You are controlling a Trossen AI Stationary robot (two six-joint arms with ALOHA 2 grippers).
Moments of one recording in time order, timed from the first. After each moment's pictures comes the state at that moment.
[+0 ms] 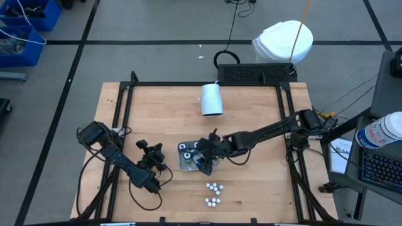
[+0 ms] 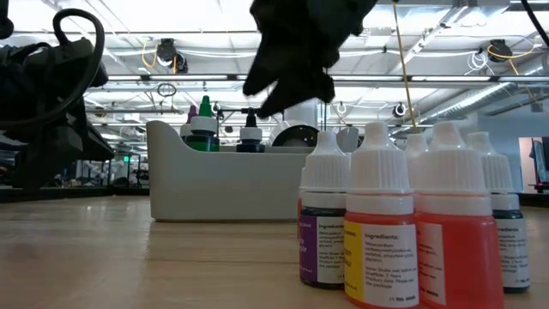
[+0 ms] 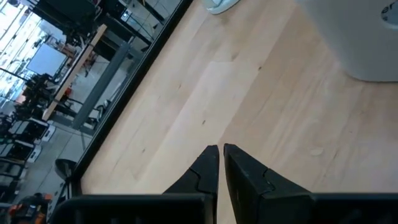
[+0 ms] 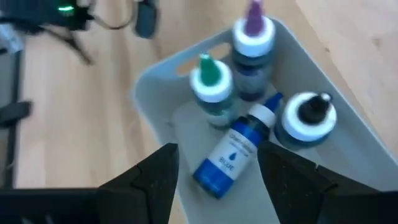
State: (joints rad) left arm -0.72 1.86 0.86 -1.17 -1.01 -1.42; right arm 0.22 1.85 1.35 -0.35 0.15 0.55
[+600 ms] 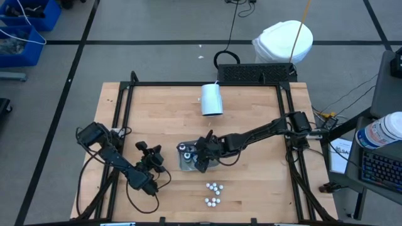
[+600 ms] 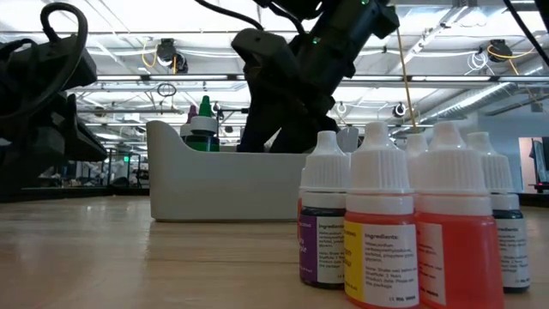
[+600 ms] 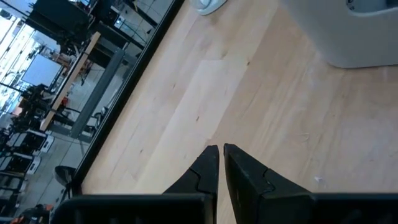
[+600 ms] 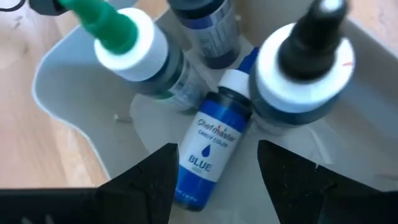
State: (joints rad) left arm -0.76 1.86 0.86 -1.17 -1.00 -1.40; right arm 0.20 1.97 1.34 -0.34 0.12 0.73
